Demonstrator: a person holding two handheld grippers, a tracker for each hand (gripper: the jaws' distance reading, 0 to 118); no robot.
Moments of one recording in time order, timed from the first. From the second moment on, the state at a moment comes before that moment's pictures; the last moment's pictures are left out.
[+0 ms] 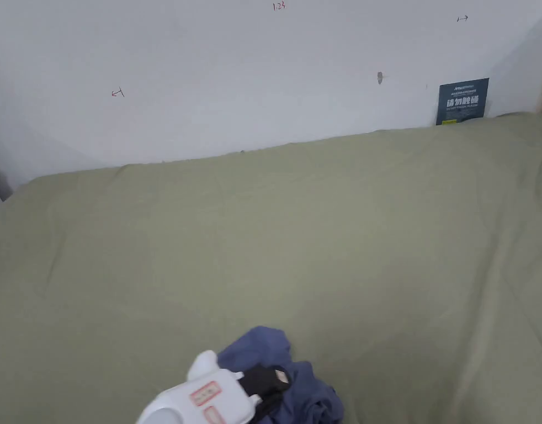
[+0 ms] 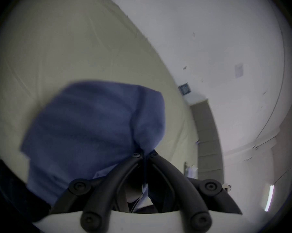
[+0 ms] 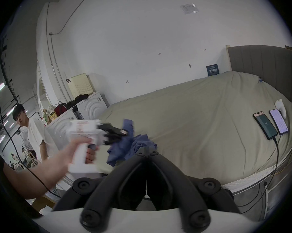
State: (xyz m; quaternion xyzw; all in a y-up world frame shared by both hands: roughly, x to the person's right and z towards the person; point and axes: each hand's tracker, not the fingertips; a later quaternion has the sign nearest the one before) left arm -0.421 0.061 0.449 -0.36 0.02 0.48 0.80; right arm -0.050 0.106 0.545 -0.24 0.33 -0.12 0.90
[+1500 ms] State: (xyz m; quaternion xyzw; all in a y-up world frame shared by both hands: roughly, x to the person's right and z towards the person) left arm -0.561 0.032 0.546 -0.31 -0.05 0.39 0.87; right arm -0.249 -0.018 0.335 -0.46 0.43 -0.13 0.77
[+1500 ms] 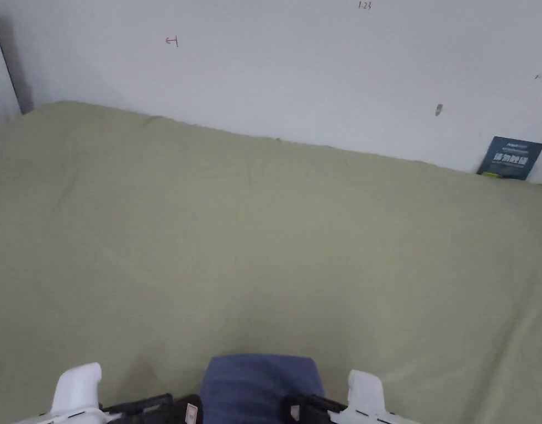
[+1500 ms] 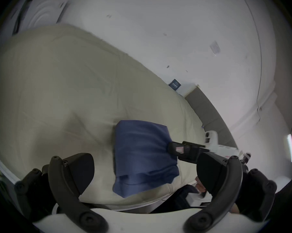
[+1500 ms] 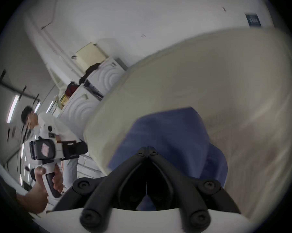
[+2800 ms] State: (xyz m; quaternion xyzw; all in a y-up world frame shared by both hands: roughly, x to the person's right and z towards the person) left arm -0.983 0.002 0.611 -0.44 0.20 0.30 0.82; right arm -0.188 0.043 0.456 -0.46 0.40 -0.16 0.78
